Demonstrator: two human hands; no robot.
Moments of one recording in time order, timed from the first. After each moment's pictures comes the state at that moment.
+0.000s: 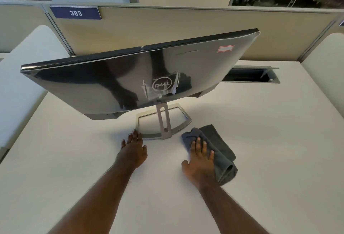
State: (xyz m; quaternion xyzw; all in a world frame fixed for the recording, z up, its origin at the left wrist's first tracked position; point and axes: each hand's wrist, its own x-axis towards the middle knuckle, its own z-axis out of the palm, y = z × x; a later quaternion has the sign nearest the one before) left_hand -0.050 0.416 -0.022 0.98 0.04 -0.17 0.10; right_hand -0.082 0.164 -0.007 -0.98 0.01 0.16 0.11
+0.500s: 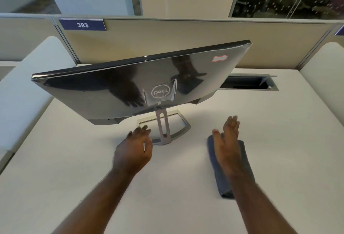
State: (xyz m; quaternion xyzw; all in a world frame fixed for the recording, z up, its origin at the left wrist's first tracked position) left_hand -0.081 0.381 0.094 0.98 0.03 0.06 0.19; right_hand -0.043 0.107 0.089 -0.89 0.07 -0.06 0.44
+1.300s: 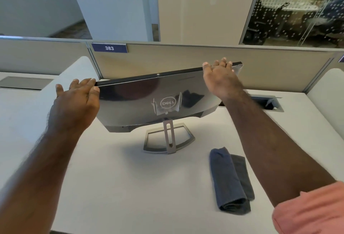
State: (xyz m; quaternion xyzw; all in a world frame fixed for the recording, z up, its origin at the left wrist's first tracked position) left_hand -0.089 0.469 0.288 0.96 0.16 0.20 0.10; right_hand 0.076 0.146 0.296 -0.97 -0.03 -0.03 0.23
